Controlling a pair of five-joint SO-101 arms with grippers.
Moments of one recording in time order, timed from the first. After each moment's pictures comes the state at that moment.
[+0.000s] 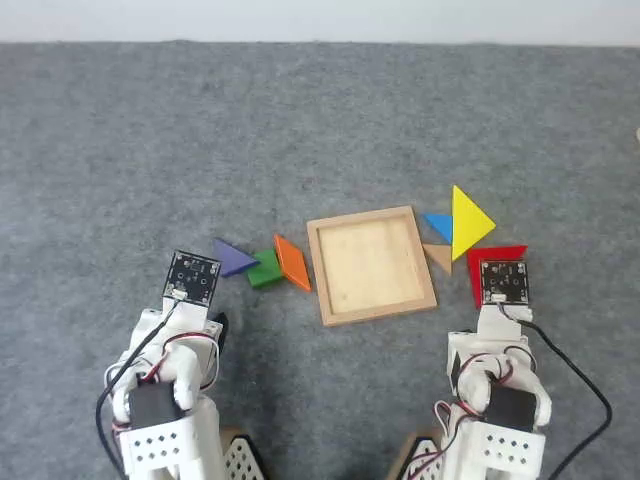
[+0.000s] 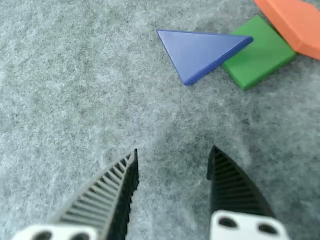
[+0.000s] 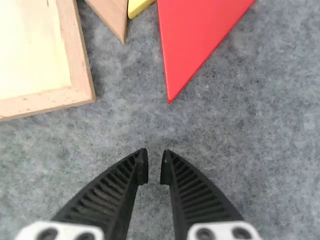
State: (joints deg) left arm -18.3 -102.8 97.3 72.6 -19.5; right arm 8.1 -103.0 95.6 74.7 9.0
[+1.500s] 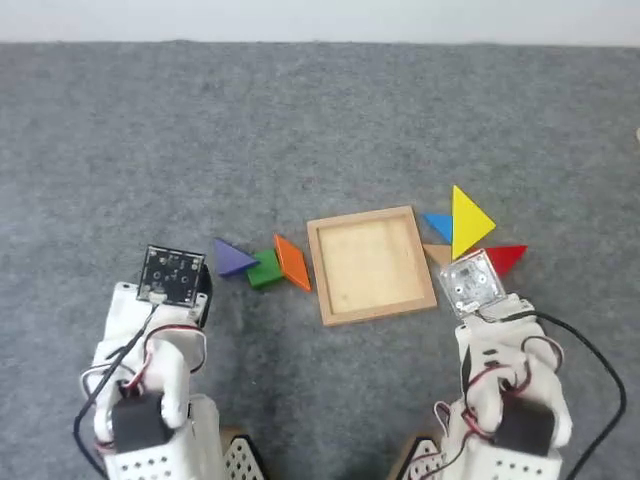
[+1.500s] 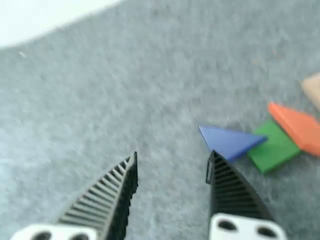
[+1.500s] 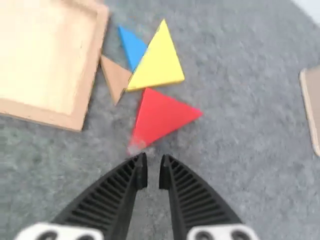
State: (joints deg) left arm -17.8 -100.6 80.5 67.7 -19.5; right arm 7.5 -98.5 76.2 74.9 37.6
